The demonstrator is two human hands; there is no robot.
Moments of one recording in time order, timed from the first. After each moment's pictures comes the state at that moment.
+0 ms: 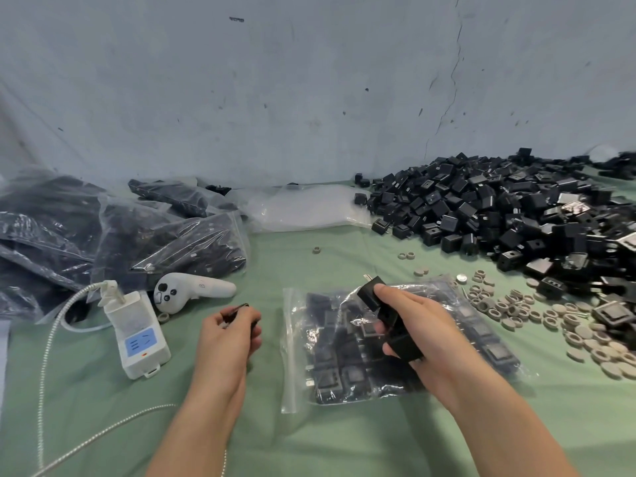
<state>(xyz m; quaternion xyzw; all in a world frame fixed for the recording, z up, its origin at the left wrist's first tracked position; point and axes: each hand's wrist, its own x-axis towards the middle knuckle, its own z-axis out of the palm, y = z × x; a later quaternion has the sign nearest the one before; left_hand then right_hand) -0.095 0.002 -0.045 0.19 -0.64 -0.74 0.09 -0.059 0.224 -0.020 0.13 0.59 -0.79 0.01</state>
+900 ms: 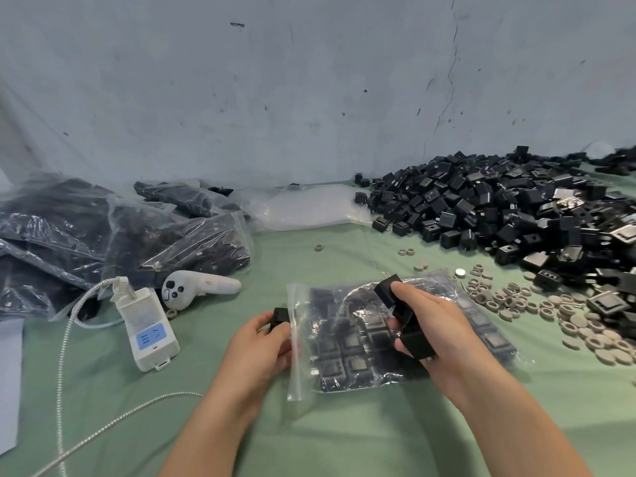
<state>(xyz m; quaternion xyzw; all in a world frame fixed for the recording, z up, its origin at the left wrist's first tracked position) -0.074 0.012 -0.048 0.10 -0.65 -0.75 -0.07 -0.046 0.228 -0.024 0.17 0.58 -0.80 -0.03</state>
